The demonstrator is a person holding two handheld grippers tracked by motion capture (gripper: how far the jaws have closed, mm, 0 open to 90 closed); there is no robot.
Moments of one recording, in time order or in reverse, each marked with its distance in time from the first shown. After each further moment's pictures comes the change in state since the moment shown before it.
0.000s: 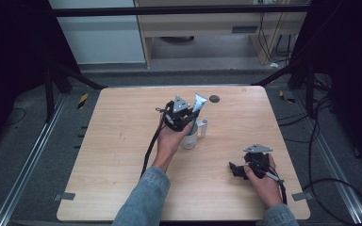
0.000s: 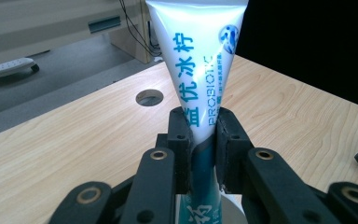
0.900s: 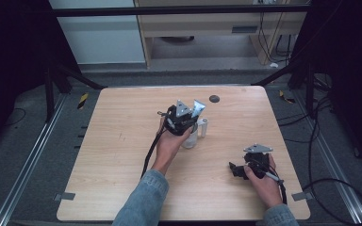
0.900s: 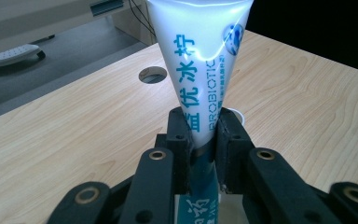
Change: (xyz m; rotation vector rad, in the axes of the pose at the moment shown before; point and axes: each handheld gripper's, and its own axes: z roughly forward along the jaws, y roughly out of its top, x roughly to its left) left arm -0.005 -0.012 0.002 0.075 0.027 0.035; right arm 0.000 0.000 0.000 0.001 -0.002 -0.002
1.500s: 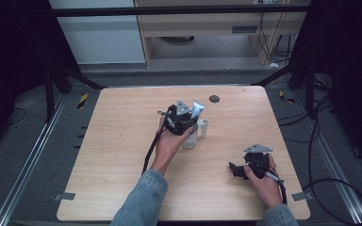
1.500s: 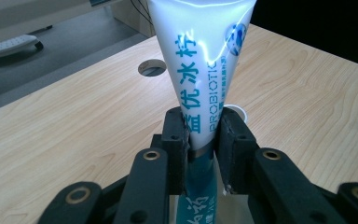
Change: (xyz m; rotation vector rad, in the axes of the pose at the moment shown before) left arm 0.000 0.004 -0.002 0.038 0.002 0.000; right arm 0.000 0.000 0.000 0.000 0.000 0.000
